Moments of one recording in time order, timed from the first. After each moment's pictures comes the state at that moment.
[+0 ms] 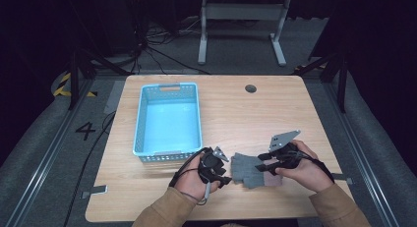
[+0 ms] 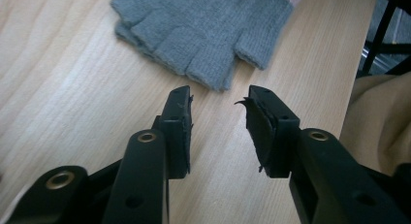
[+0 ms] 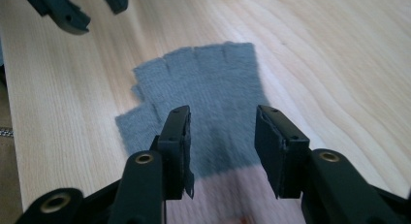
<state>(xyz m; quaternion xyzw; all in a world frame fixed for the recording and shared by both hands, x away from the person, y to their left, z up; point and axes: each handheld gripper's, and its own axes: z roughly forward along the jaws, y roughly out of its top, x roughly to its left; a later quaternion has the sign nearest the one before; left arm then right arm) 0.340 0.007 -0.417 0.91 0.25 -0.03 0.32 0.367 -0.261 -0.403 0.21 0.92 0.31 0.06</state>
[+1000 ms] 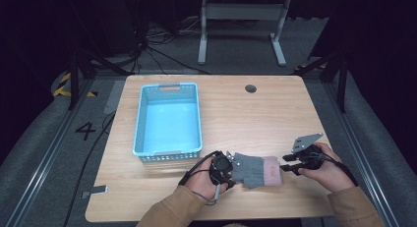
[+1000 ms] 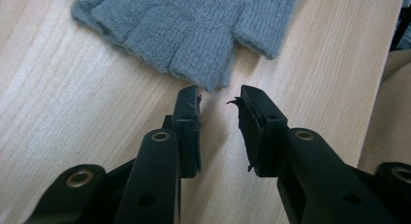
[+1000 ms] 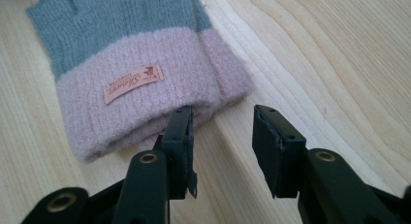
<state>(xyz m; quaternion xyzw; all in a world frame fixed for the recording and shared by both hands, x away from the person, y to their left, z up) 0.345 -0.018 -0.437 0.94 0.23 -0.04 0.27 0.366 -0.326 -0.418 0.25 0.93 0.26 0.09</state>
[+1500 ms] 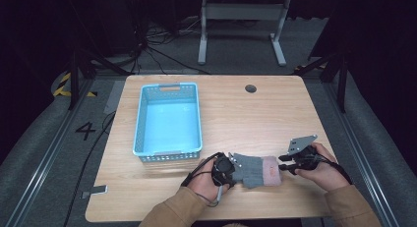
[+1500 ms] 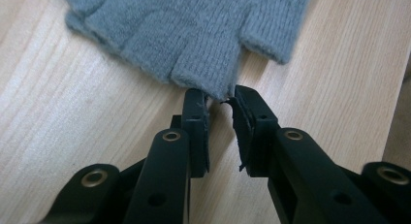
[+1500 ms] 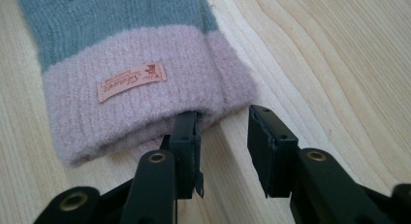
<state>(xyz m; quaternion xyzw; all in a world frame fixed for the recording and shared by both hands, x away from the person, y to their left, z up) 0.343 -0.023 -0.442 0.94 0.23 -0.03 0.27 0.370 -0.318 -0.425 0.21 0.94 0.25 0.11</state>
